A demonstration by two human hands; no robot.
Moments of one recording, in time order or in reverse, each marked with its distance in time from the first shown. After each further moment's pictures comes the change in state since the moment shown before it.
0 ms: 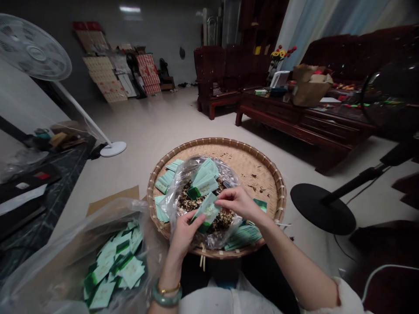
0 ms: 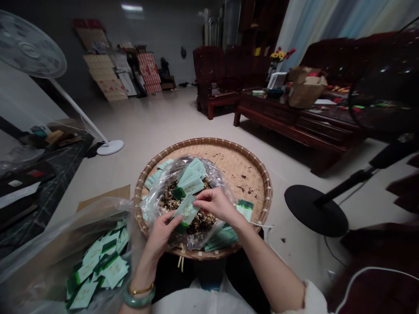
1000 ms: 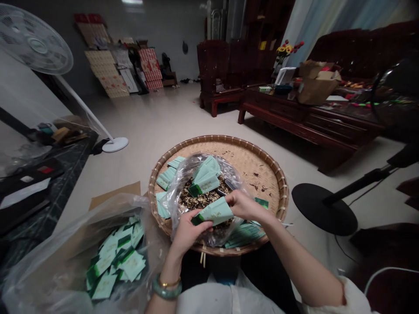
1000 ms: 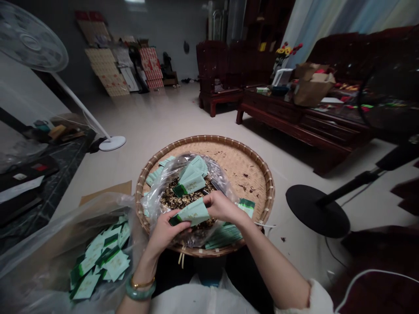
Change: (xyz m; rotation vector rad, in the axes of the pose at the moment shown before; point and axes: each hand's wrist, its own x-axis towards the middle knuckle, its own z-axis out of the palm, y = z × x) left_hand -0.001 -0.007 0.000 0.107 -0.099 -0.029; right_hand -0.003 -0.005 -0.007 -0.209 -0.329 -0.049
